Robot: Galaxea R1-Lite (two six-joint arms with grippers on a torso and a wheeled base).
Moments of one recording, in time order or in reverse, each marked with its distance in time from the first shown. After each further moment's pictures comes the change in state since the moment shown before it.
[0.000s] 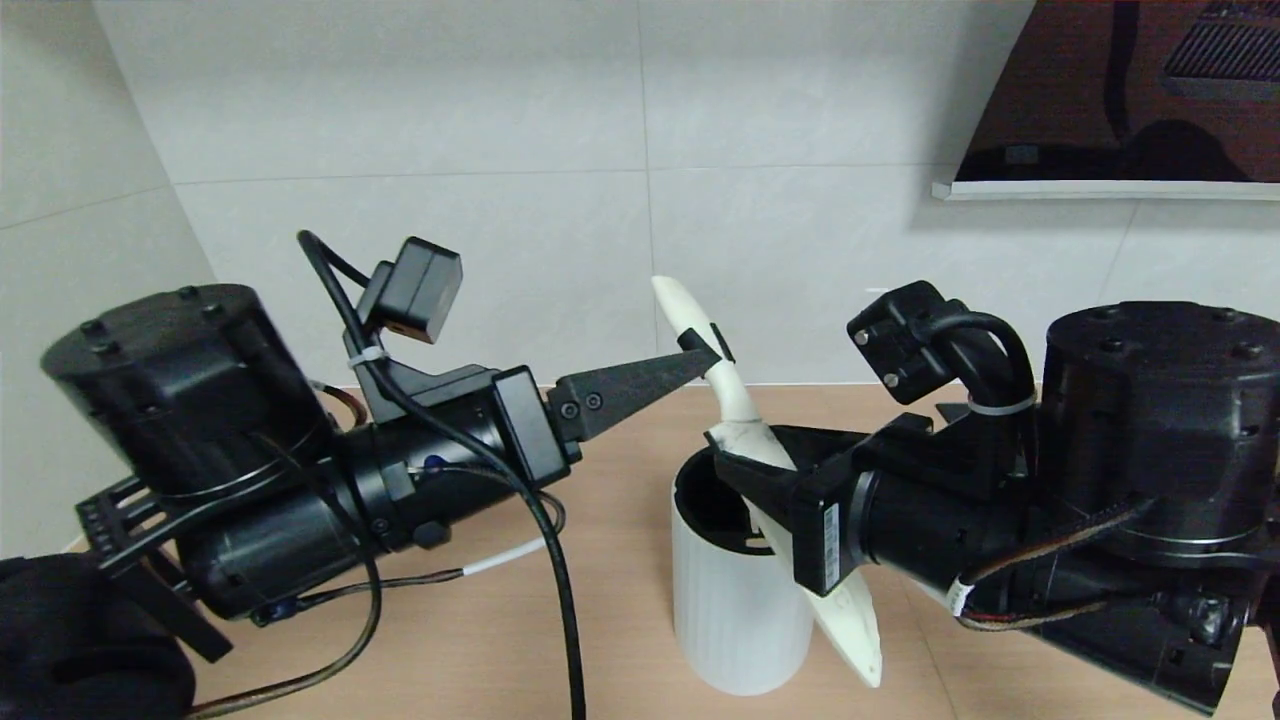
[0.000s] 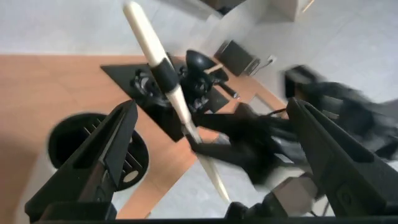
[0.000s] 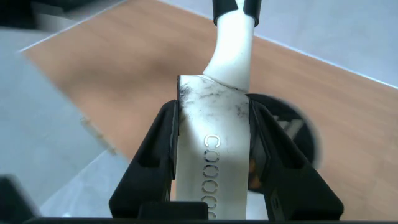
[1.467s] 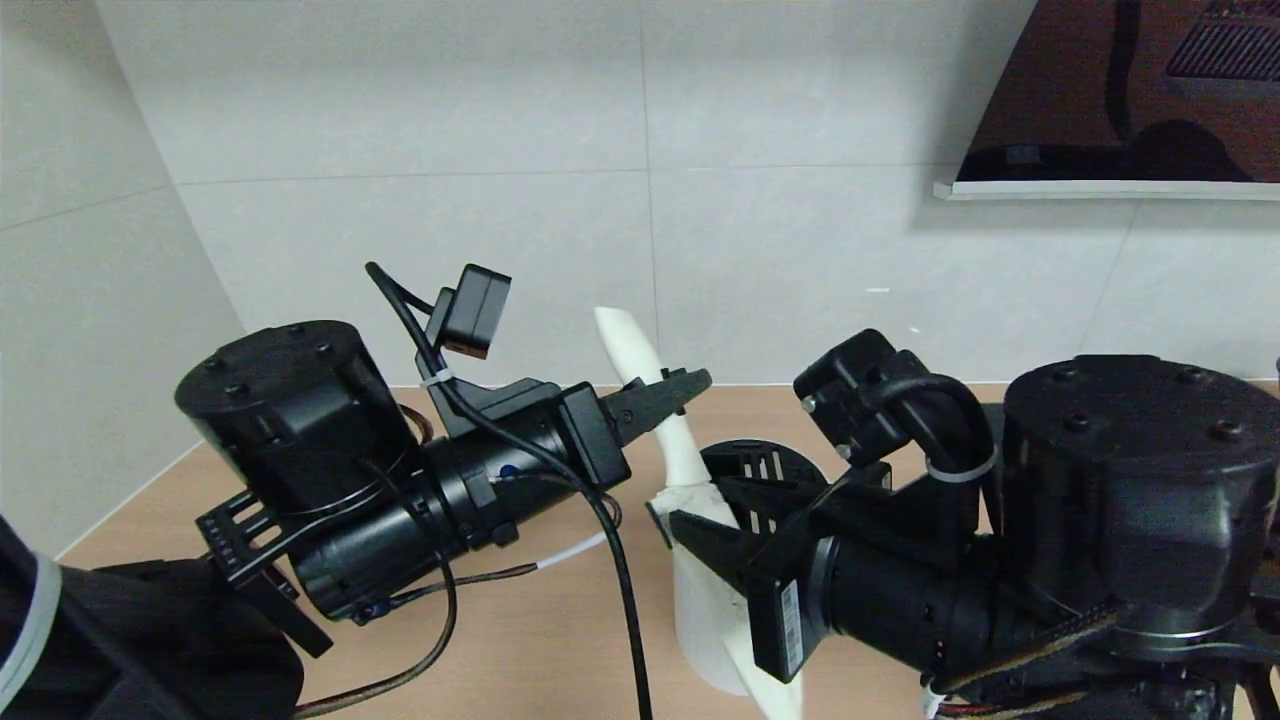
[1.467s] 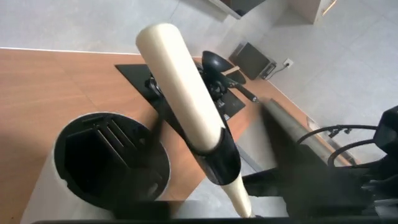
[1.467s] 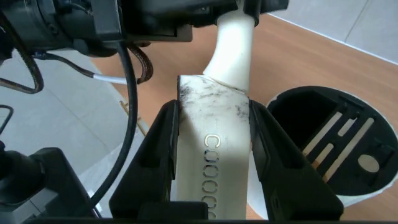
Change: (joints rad) left arm -0.024 0.126 0.000 -0.156 0.091 0.026; right arm 0.101 0.021 0.009 -0.013 -0.002 0.016
